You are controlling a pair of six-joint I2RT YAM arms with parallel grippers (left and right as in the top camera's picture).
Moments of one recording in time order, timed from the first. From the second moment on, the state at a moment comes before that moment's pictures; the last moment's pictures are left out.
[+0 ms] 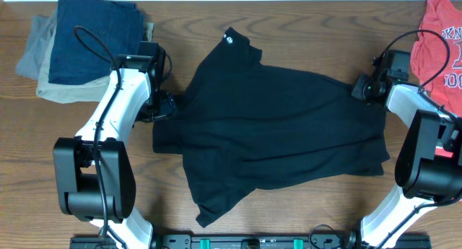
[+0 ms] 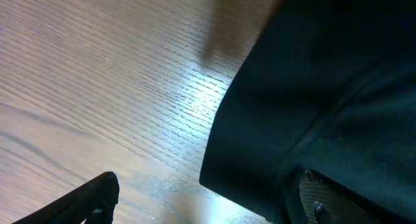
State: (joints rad) left arm -0.09 1.82 1.36 -1.14 -0.19 -0.44; right arm -0.20 1.98 1.15 -0.25 -0.09 0.26
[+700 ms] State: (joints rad) left arm -0.09 1.82 1.36 -1.11 -0.05 -0.44; right arm -0.20 2.24 1.60 -0.45 -0.02 0.22
